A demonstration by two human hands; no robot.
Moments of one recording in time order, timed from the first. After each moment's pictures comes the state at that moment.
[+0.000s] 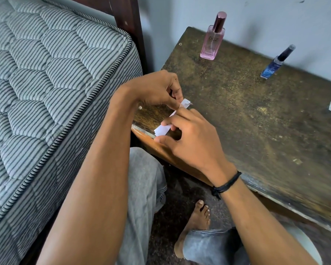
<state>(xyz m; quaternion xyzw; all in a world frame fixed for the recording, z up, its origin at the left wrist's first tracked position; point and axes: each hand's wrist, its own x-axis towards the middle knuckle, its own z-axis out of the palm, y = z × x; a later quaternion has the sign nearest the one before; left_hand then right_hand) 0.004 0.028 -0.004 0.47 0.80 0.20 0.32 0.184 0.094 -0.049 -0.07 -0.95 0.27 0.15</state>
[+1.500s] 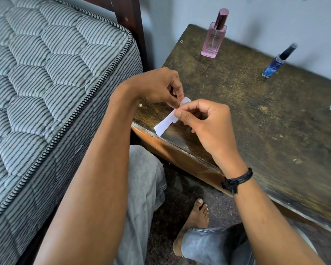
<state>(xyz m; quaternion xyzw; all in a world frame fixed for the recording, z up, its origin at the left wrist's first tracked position) 0.005 0.028 -0.001 0.48 0.80 0.19 0.32 0.182 0.118 -0.036 -0.21 -0.75 0.61 0.14</state>
